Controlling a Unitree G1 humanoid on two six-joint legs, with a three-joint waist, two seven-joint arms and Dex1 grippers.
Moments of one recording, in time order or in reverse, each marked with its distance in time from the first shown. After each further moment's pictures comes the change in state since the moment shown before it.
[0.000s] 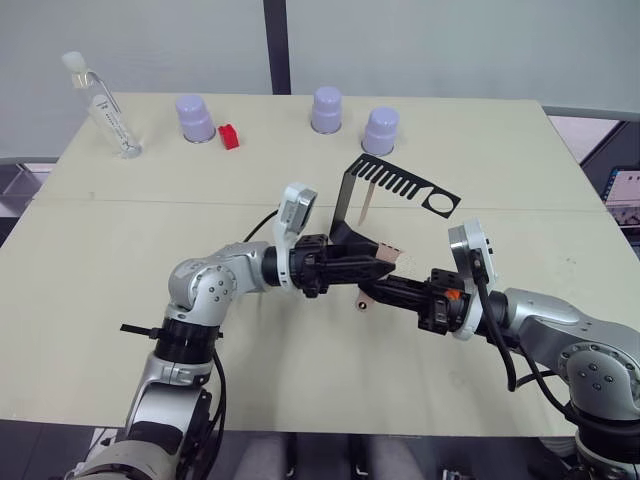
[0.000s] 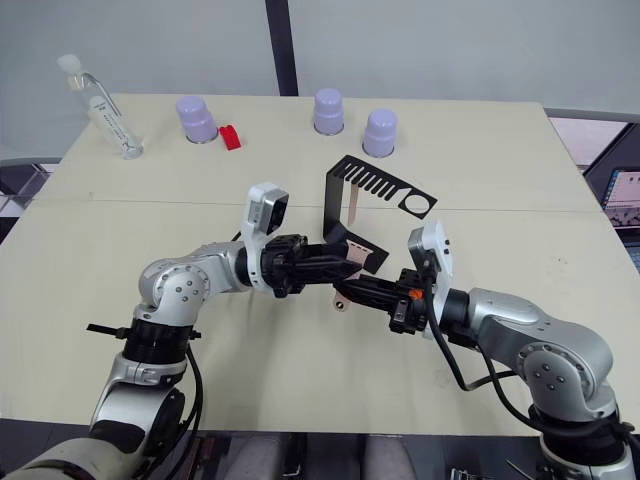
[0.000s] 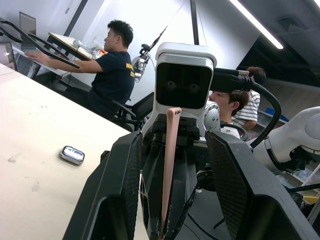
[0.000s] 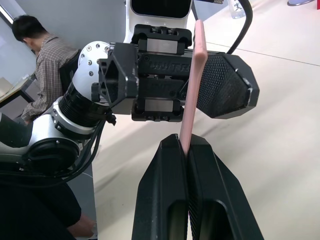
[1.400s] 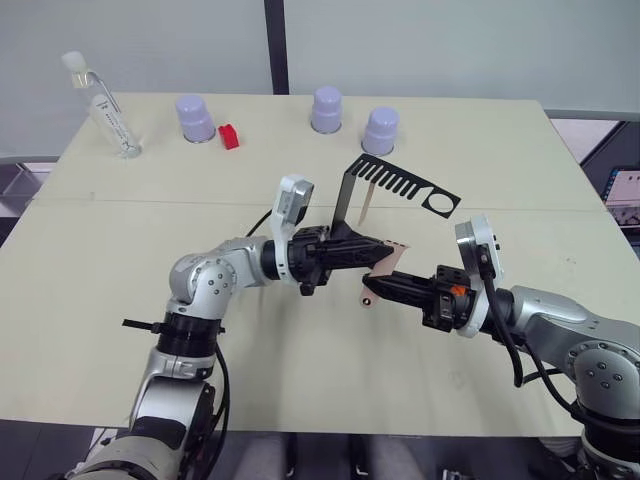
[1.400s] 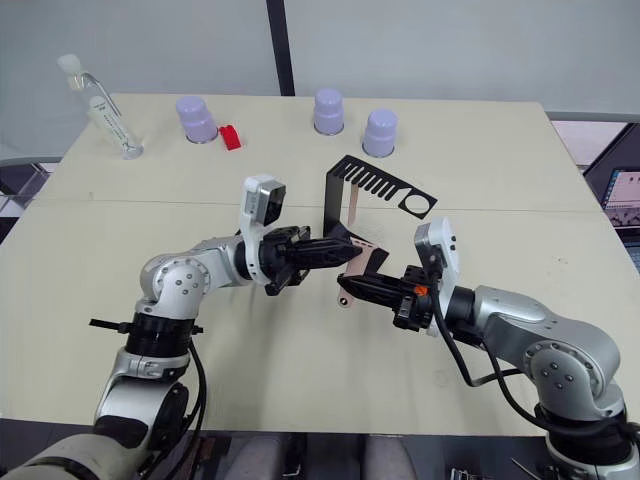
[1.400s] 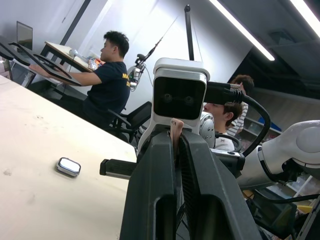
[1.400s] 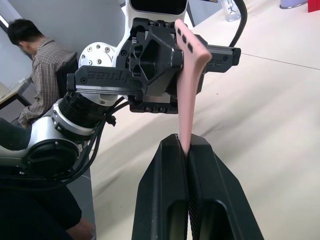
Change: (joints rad) left arm -0.030 -0.026 0.030 0.045 -0.023 0.012 -0.003; right arm -0.002 -0.022 -0.019 0.005 0.043 0.001 -0.027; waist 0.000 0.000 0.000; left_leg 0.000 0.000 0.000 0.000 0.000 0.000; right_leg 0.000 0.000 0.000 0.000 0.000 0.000
